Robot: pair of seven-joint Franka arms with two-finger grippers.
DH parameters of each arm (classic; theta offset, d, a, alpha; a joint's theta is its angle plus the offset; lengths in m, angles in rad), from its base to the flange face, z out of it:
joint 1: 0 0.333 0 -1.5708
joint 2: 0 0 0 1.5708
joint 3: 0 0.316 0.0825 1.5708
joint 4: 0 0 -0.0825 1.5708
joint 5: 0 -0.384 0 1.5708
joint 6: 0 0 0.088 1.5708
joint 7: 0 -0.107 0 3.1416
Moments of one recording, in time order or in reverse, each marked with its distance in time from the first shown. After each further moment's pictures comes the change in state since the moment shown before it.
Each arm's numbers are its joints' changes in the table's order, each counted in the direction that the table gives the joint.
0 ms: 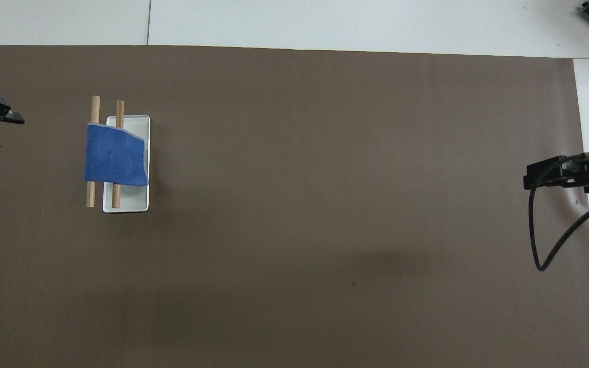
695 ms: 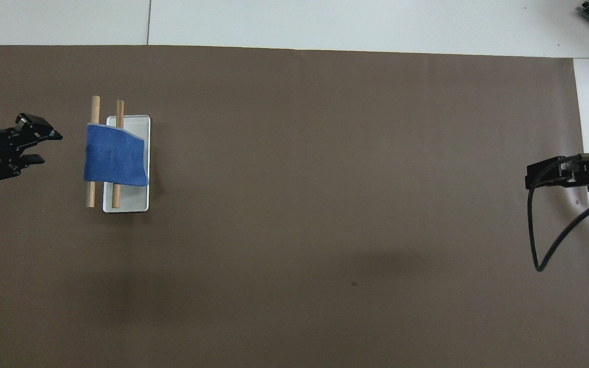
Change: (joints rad) left arm 0.000 0.000 -0.001 -0.356 0.037 -0.432 0.006; right arm -0.002 0.000 0.010 0.005 0.034 0.000 0.000
